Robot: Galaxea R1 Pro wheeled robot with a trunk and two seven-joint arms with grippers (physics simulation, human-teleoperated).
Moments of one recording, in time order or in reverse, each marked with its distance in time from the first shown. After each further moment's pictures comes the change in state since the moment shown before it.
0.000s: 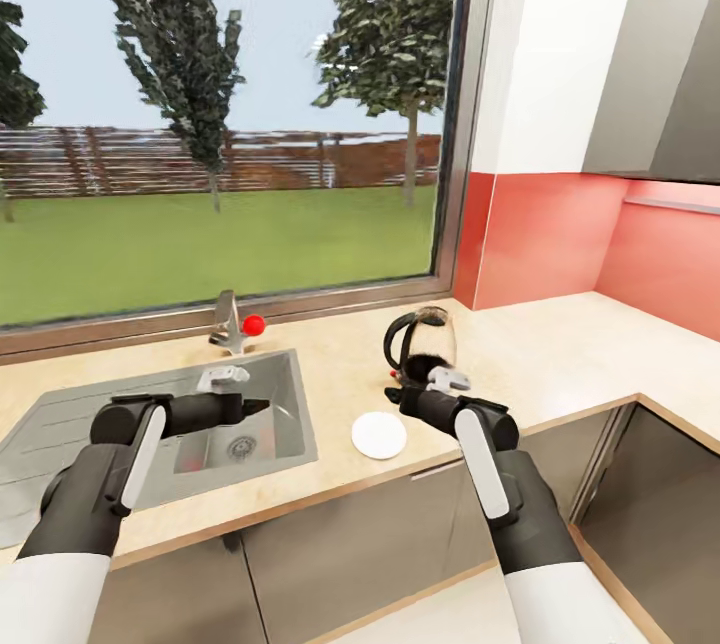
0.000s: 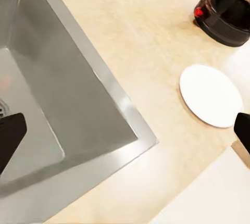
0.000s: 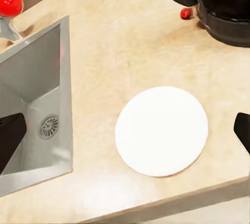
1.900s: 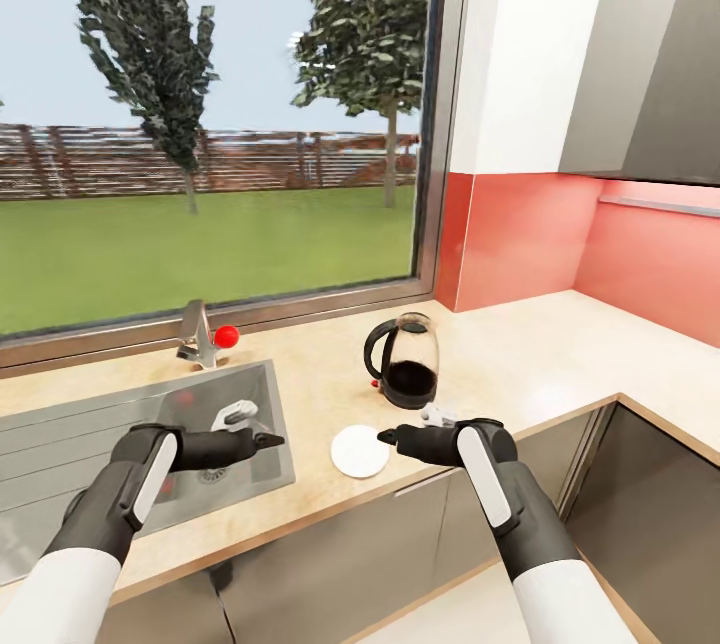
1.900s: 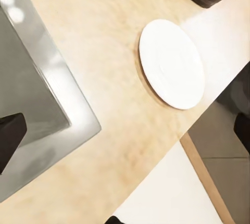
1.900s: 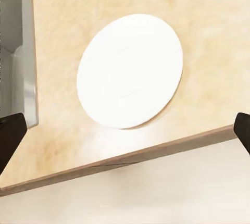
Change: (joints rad) left arm -0.010 -0.004 0.013 0.318 0.118 0.003 -0.108; right arm 0.002 -0.049 0.001 0.181 -0.050 0.128 0.126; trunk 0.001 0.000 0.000
